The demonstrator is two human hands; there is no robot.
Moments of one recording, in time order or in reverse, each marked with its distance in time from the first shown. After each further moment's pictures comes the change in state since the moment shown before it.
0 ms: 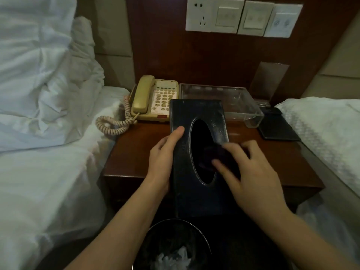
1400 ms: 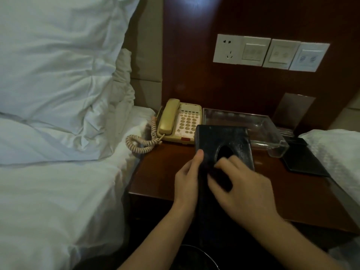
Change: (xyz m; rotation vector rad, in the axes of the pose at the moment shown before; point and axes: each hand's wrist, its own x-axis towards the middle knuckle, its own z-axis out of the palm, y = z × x) left_hand -0.010 0.006 0.004 -0.087 0.026 0.081; right_hand 0.045 -0.046 0.014 0.022 -0.021 -0.179
